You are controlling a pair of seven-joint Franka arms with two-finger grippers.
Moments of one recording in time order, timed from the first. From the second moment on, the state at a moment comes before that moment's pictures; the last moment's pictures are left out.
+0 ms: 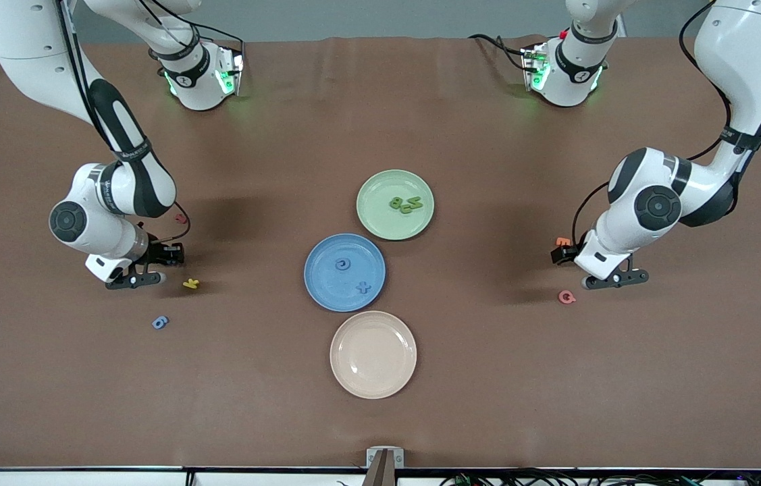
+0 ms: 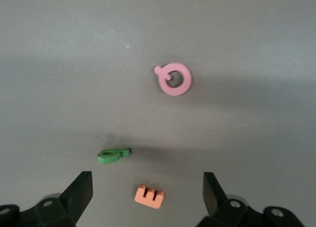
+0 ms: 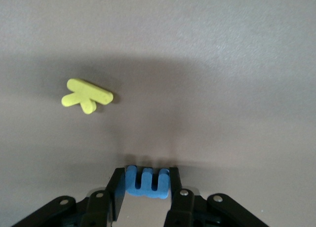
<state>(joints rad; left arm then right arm) 0.51 0.44 -0.67 -2.12 0.43 2.36 -0.55 0.05 0.43 -0.07 -2.18 0.09 2.48 -0.22</state>
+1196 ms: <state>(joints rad) 0.60 0.58 -0.63 -2.15 0.61 2.49 -0.55 0.60 0.44 -0.05 -1.82 0.10 2.18 0.76</state>
